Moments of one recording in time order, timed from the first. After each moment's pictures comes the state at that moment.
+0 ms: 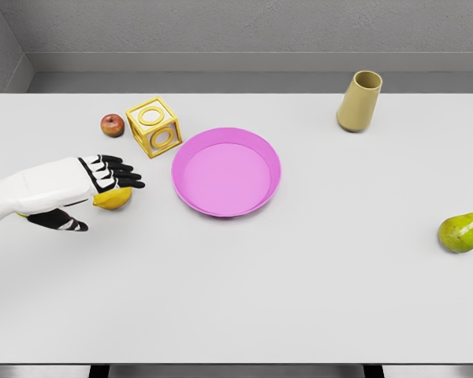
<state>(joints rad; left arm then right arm) -0.24 1.00 -0.34 -1.76 -0.25 -0.61 -0.42 -0.03 0.00 0.00 0.05 0.01 0.09 0.01</state>
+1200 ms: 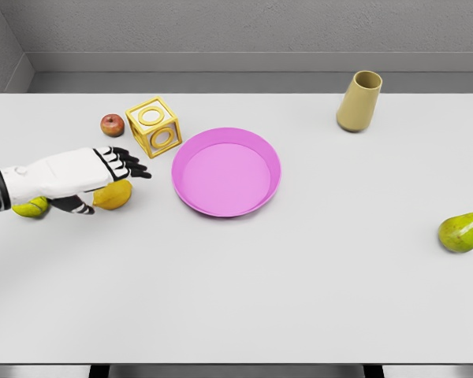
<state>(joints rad) -0.41 0.88 -0.46 -1.58 -0.45 -0.61 -0.45 -0.03 0.00 0.00 0.05 0.01 0.09 0.01</state>
